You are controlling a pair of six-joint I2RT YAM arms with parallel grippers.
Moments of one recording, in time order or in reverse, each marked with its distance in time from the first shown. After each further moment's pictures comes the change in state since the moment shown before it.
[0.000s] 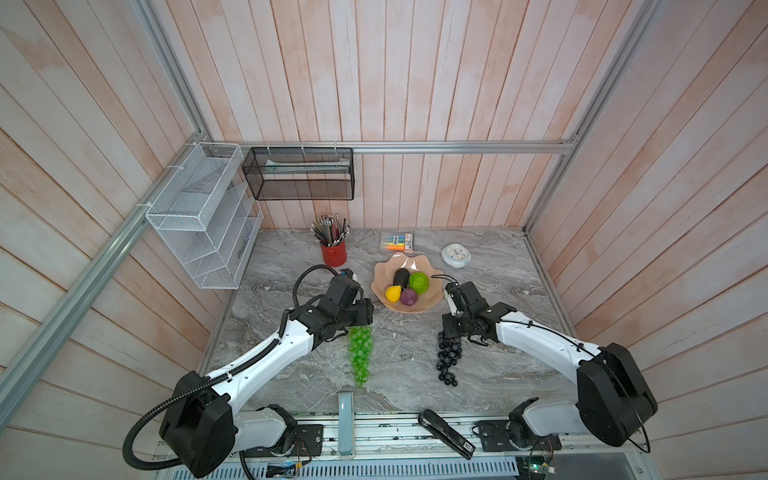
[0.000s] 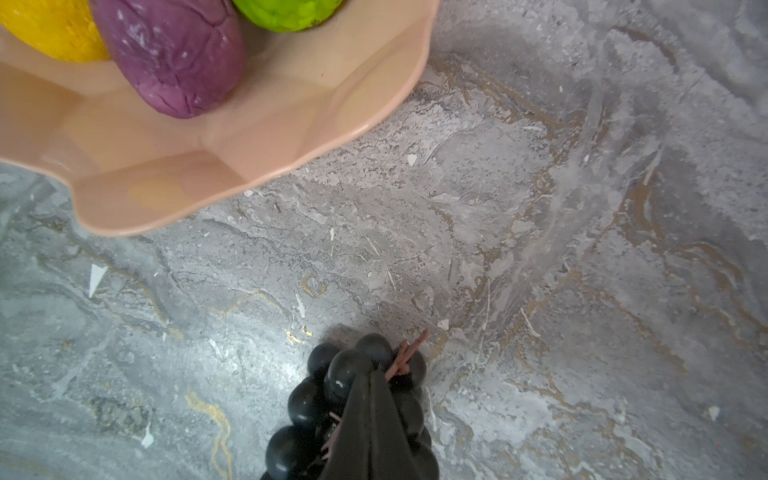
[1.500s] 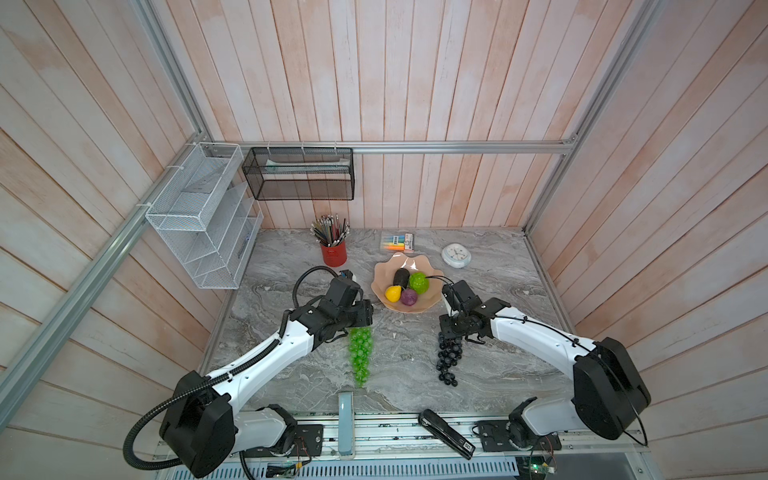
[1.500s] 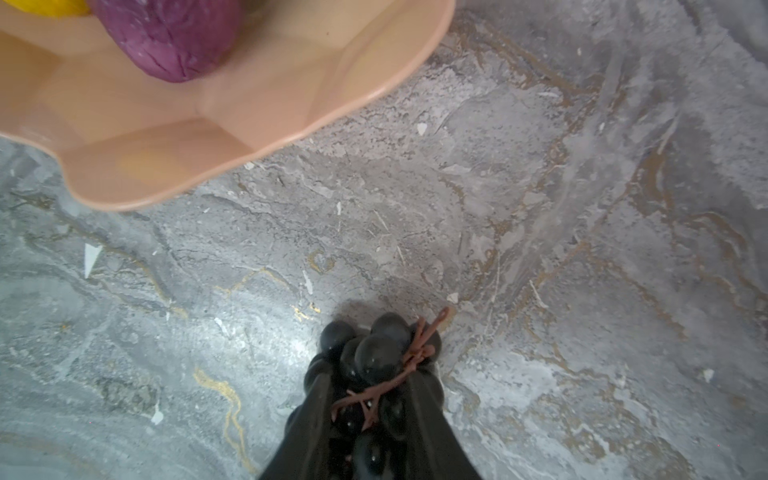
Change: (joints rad) left arm 0.000 0.001 -0.010 0.001 0.000 -0.011; right arm 0.042 0.035 0.069 -0.124 0.041 0.046
